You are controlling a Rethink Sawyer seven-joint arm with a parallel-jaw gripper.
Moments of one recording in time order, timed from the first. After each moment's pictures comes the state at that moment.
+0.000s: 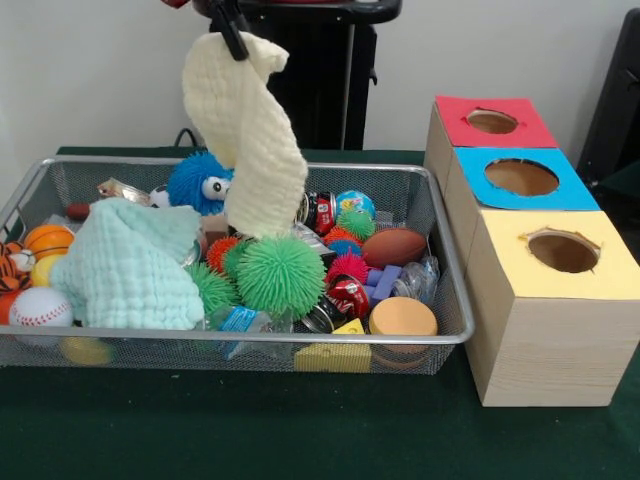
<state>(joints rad) -1.36 -0.76 1.26 2.05 -0.43 0.79 0.70</state>
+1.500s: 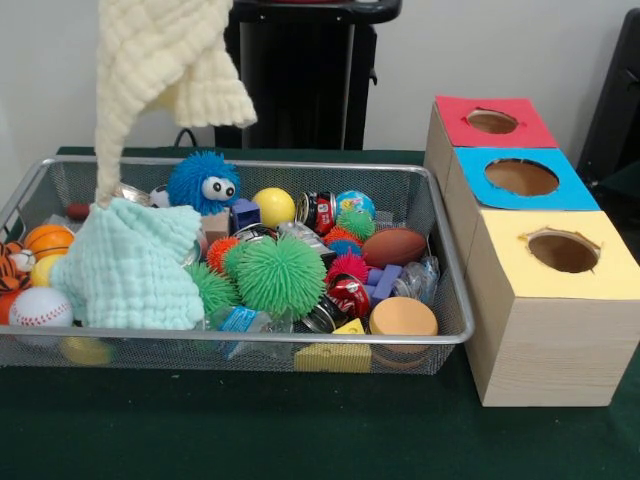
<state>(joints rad) -1.54 -0.56 1.55 2.08 -0.43 -0.03 0.70</state>
